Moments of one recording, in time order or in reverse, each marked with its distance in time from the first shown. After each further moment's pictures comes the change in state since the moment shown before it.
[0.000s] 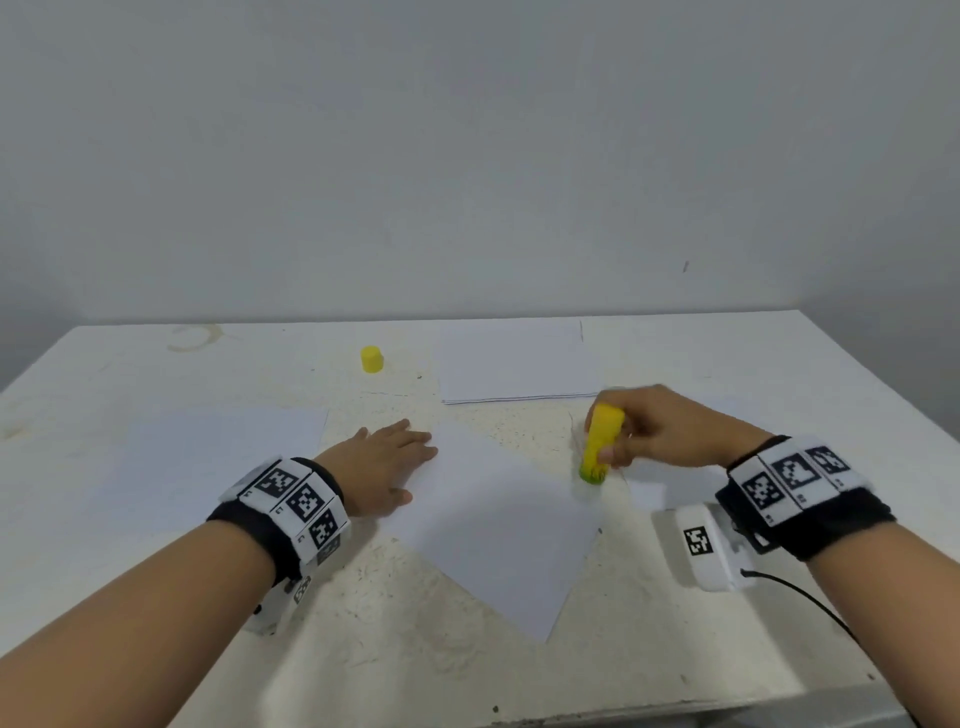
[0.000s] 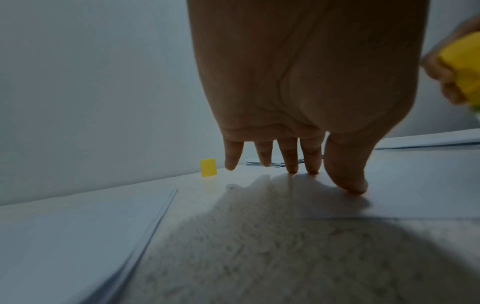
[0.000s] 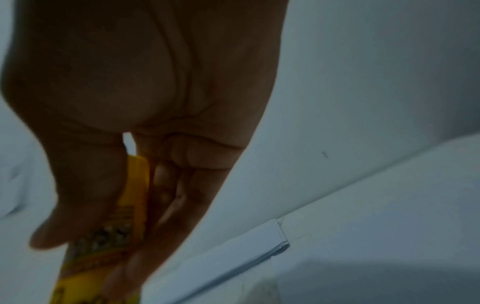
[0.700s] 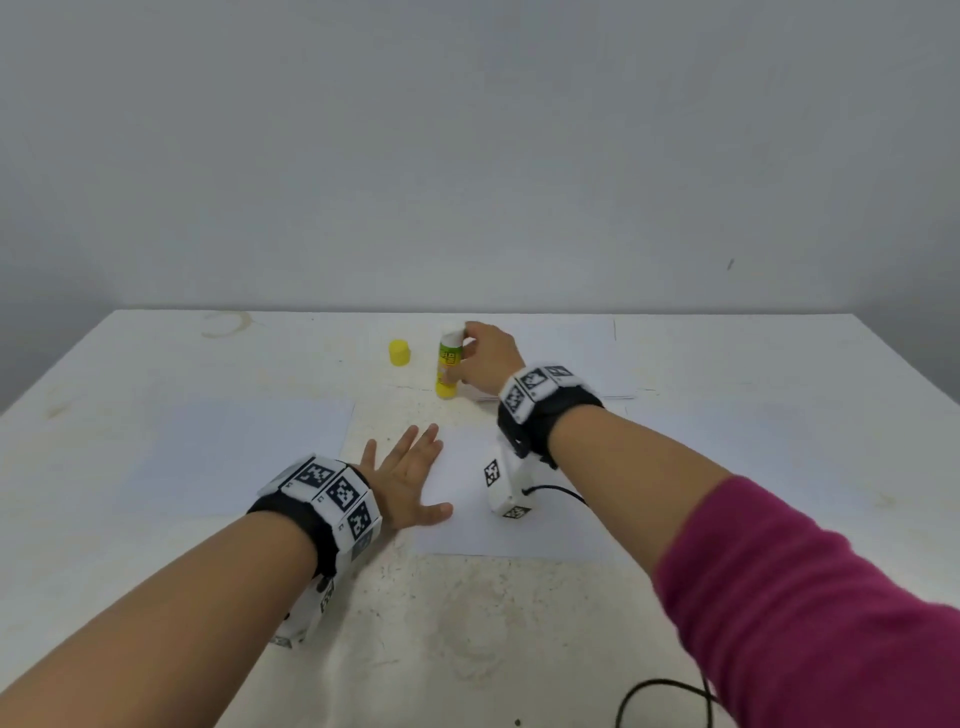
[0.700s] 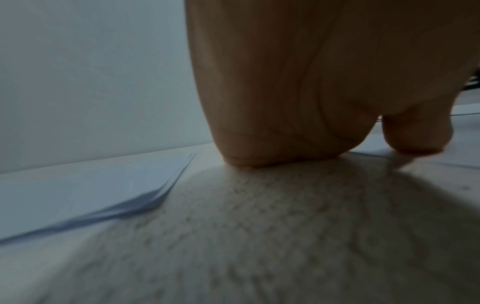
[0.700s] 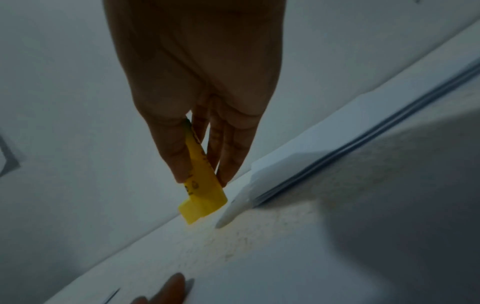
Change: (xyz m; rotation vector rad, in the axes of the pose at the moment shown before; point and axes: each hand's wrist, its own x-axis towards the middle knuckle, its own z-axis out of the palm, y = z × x) left_hand 0.012 0.003 0.032 -0.181 -0.099 -0.195; right_hand 0.190 -0.073 0.088 0.135 0.292 0.194
